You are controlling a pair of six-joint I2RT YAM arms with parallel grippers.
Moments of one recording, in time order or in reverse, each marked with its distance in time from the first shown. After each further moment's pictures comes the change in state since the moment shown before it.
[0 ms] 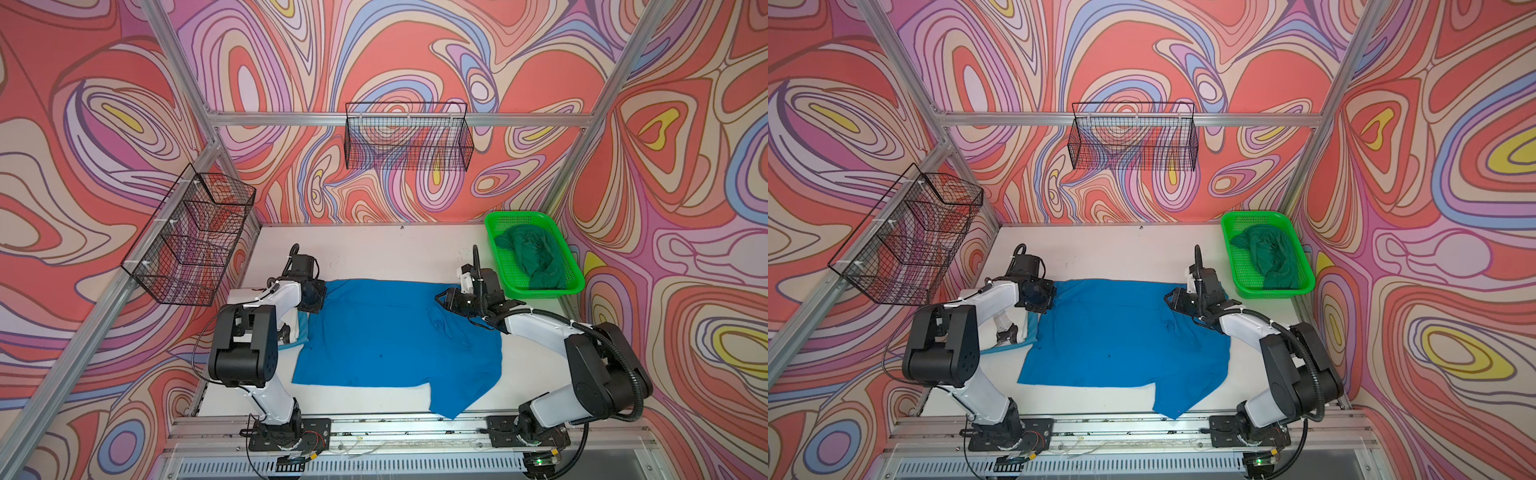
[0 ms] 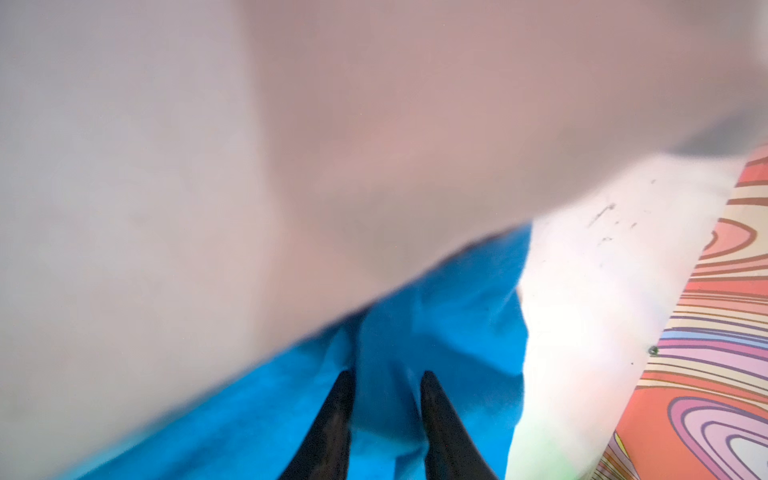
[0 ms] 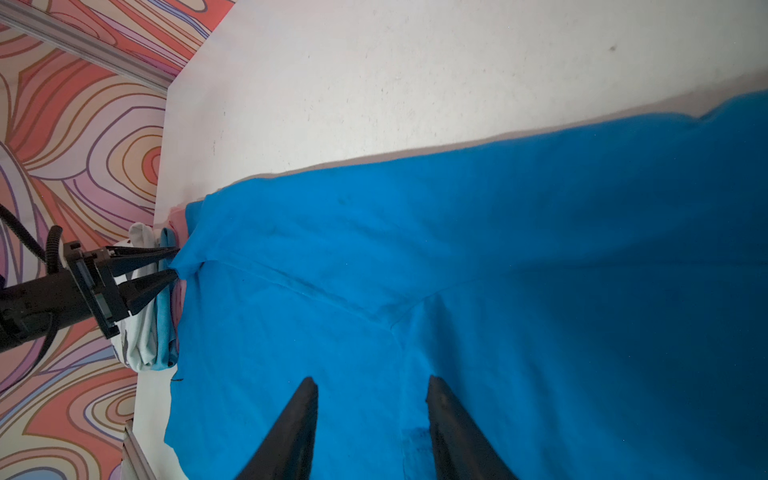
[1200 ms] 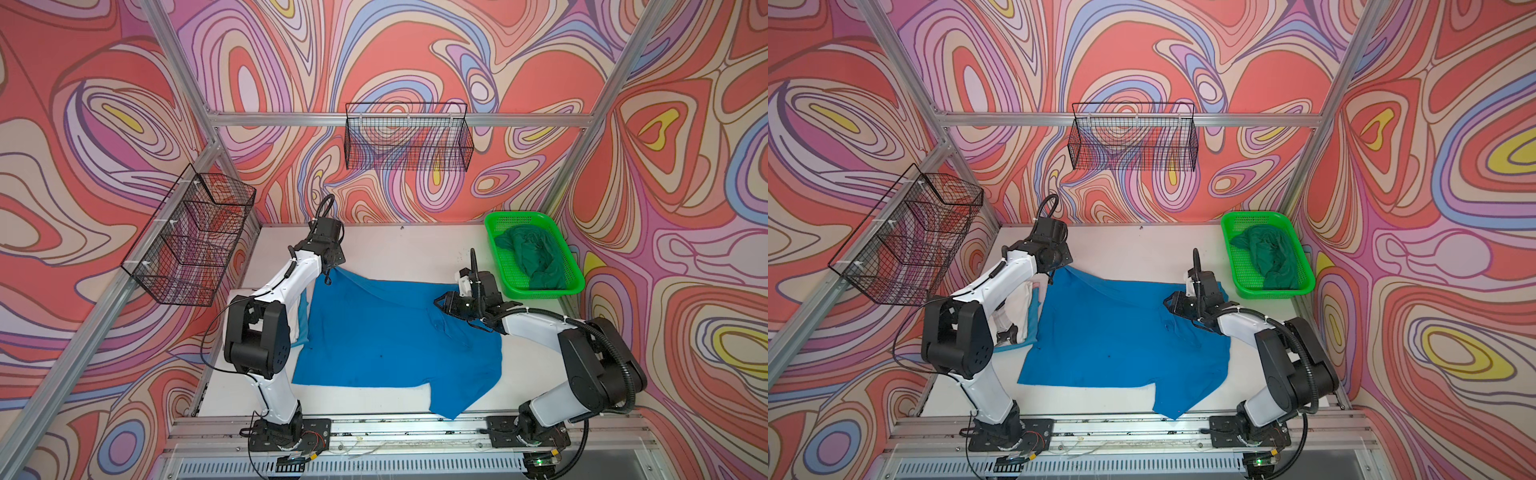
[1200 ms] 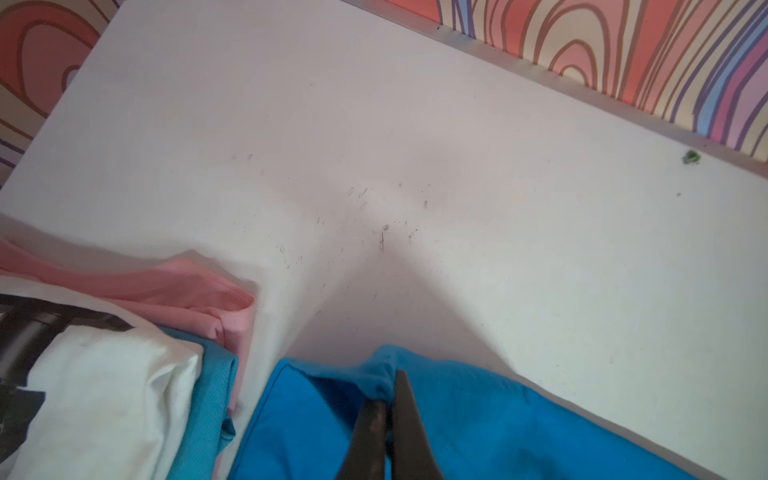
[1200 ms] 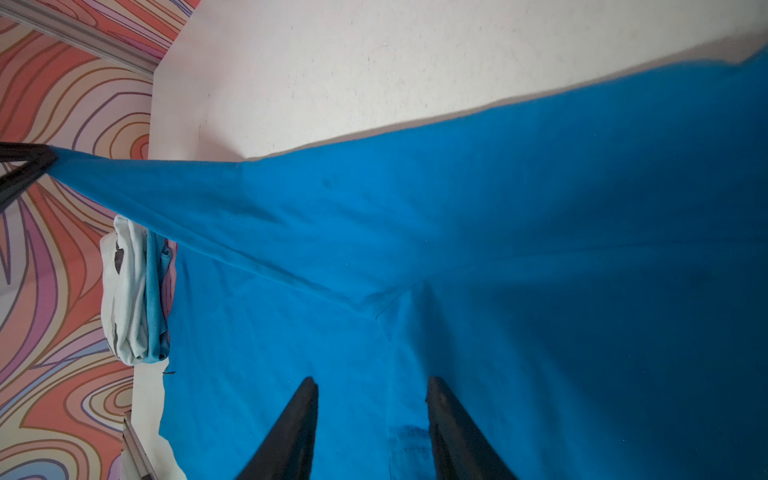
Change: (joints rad) left arm -0.199 0.088 0.397 -0.149 -0.389 0.905; right arm 0.000 0.043 -0.015 0.022 -0.019 0.001
